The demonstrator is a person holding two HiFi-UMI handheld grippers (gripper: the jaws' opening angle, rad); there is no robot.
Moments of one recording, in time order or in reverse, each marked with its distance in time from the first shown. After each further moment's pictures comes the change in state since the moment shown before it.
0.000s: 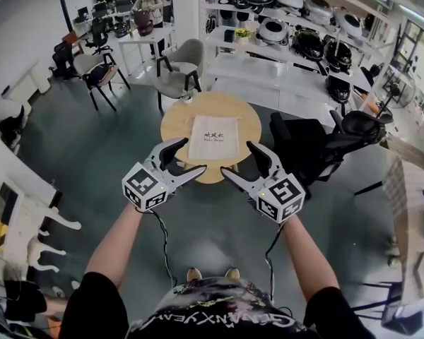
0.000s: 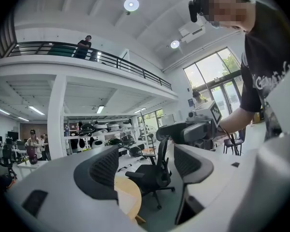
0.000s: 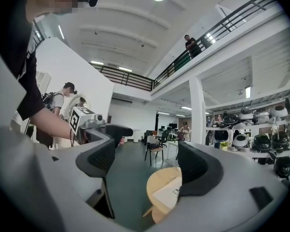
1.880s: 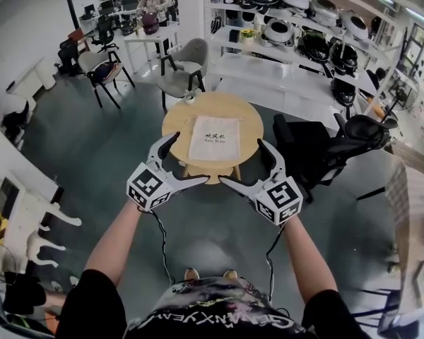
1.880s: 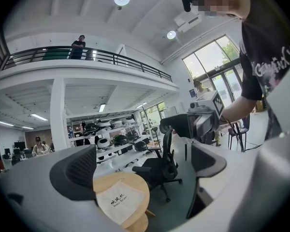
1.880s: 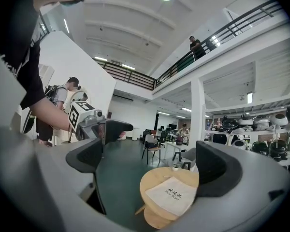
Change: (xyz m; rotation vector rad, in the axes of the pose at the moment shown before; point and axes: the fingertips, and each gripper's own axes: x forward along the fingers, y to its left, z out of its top) left arm 0.022 0.003 -0.015 0.081 0.075 0.049; right arm -0.004 -0.020 -0.010 -0.066 0.009 -0.005
